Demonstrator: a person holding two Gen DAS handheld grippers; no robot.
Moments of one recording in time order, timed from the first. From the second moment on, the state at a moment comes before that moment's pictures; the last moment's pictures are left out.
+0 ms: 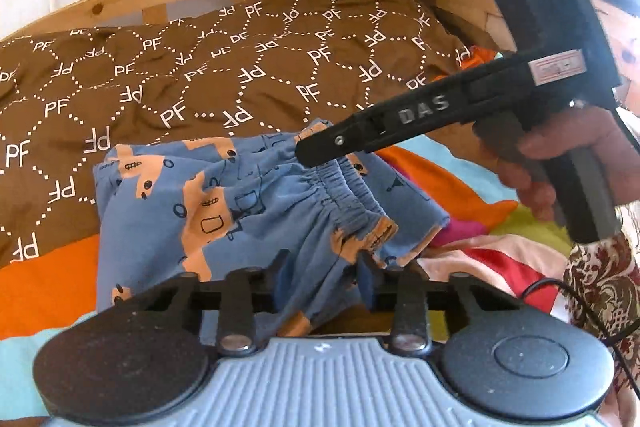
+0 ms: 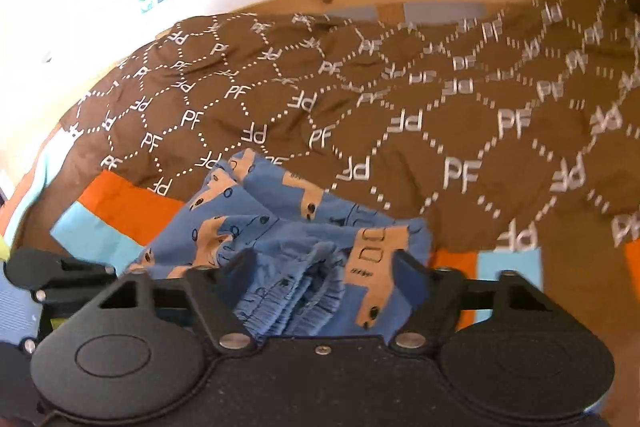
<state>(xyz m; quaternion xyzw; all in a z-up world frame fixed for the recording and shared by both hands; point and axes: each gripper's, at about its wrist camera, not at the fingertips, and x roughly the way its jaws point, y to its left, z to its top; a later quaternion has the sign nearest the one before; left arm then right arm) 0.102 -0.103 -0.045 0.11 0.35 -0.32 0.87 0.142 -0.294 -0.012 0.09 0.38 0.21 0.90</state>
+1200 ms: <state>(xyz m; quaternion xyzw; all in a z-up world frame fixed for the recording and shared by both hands) 0.106 -0.118 -0.033 0.05 0.37 -0.33 0.87 0.119 -0.333 -0.017 0.07 0.37 0.13 0.92</state>
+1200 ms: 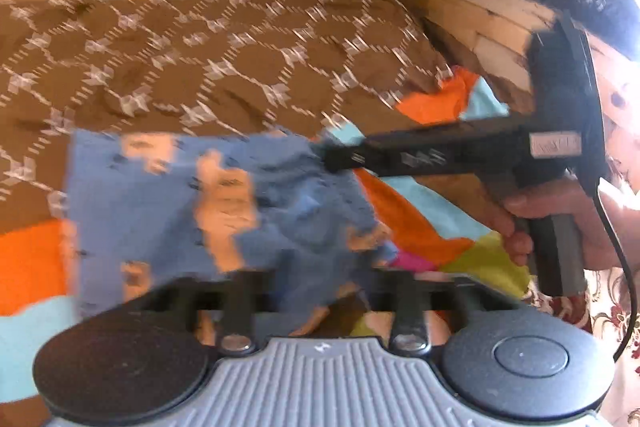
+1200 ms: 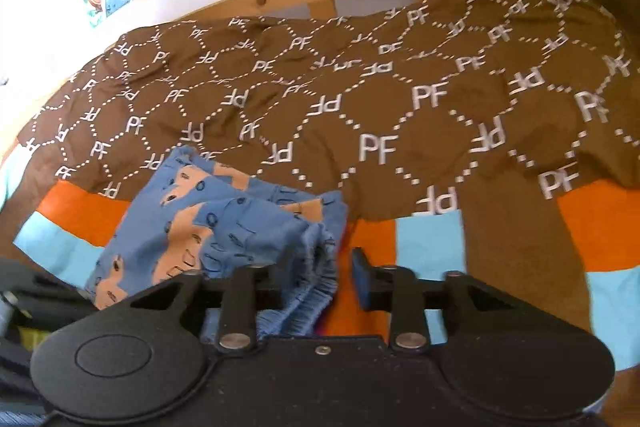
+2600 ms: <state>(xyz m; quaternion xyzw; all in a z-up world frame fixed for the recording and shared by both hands) 0.215 -0.096 -0.044 0.15 0.34 -0.09 0.92 0.149 -0.299 -0.016 0.01 0.33 0.10 0.94</state>
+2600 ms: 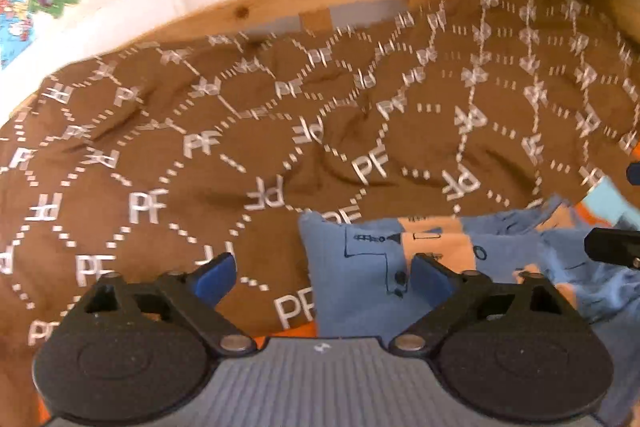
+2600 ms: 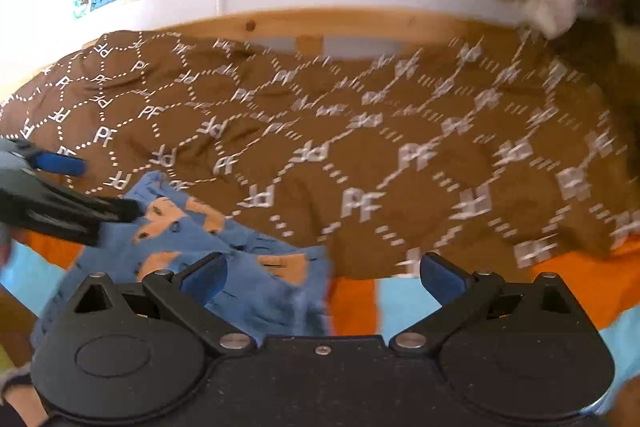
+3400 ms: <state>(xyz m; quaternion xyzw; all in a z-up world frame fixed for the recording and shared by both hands) 0.178 -0.060 -0.061 0.11 0.37 -0.05 0.92 0.138 -0.293 -0.033 -0.06 0.35 0.08 0.93</state>
